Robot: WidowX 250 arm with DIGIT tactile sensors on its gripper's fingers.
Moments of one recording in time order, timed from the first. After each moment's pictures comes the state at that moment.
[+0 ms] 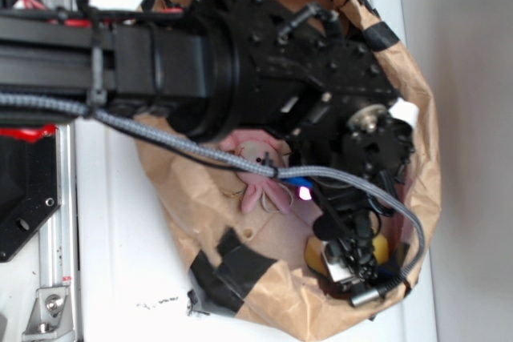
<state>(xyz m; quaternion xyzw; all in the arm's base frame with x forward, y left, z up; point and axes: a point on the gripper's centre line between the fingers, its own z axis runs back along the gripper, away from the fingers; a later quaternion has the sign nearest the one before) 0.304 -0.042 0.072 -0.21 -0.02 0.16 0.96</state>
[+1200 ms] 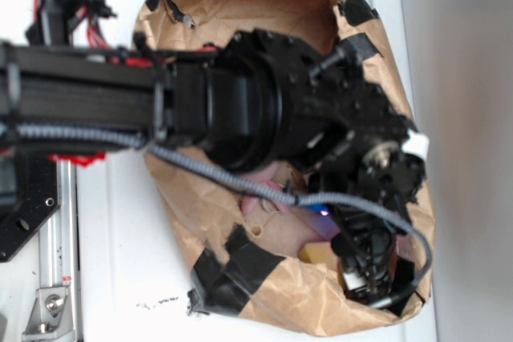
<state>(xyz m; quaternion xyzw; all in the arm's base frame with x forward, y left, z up) 0.303 -0.090 0.043 -0.19 -0.02 0.10 0.98</state>
